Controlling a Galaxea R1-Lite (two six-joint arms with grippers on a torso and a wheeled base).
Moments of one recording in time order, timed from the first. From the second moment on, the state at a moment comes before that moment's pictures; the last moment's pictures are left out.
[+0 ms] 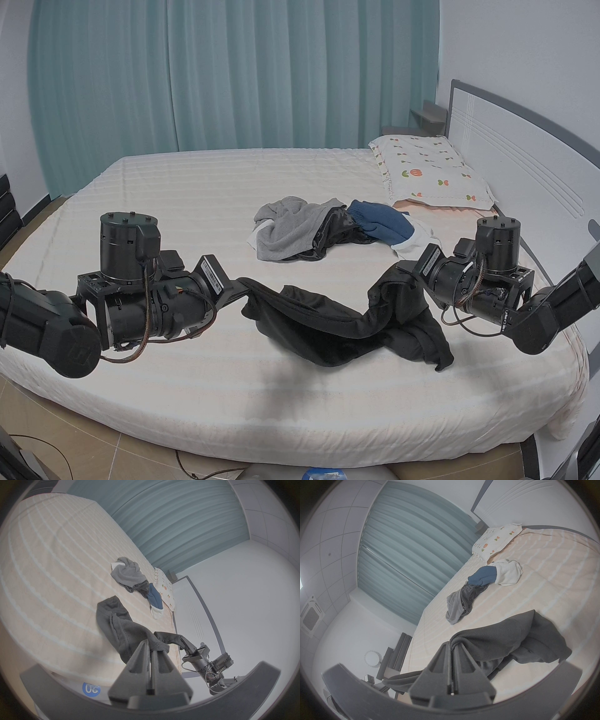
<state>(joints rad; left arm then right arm) -0.47 1.70 -0.75 -0.57 -0.20 -1.00 0.43 1.90 -0.80 -0.84 0.02 0.89</state>
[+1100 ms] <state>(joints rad) -0.42 1.67 -0.76 -0.59 -0.19 -0.99 0.40 1.91 -0.83 -0.96 -0.02 0.90</state>
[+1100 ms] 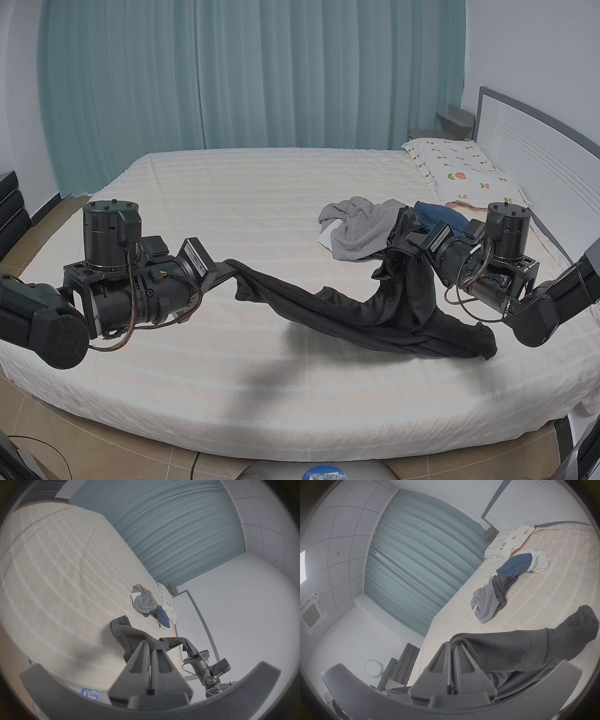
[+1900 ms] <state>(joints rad) -0.42 1.64 -0.75 -0.60 -0.19 -0.99 0.41 1.90 -0.83 -0.96 -0.02 0.91</state>
